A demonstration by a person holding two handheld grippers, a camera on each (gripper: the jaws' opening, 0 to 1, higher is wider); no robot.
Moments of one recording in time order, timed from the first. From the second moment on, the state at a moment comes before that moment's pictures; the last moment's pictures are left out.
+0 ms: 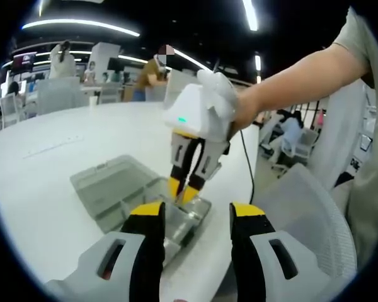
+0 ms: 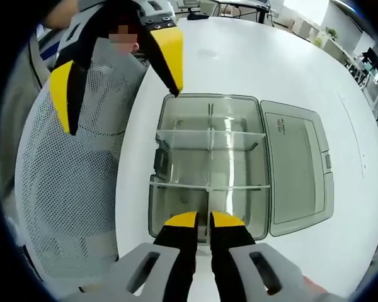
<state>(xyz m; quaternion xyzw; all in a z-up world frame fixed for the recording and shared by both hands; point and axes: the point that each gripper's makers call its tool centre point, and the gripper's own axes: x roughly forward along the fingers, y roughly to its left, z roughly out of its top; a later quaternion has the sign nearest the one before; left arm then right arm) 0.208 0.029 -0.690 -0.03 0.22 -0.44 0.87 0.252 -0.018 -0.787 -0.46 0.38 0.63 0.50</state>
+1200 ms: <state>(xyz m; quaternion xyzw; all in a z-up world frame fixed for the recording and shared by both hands) 0.203 0.042 -0.698 -0.01 0.23 -0.44 0.87 0.247 0.000 -0.752 -0.33 0.36 0.61 0.62</state>
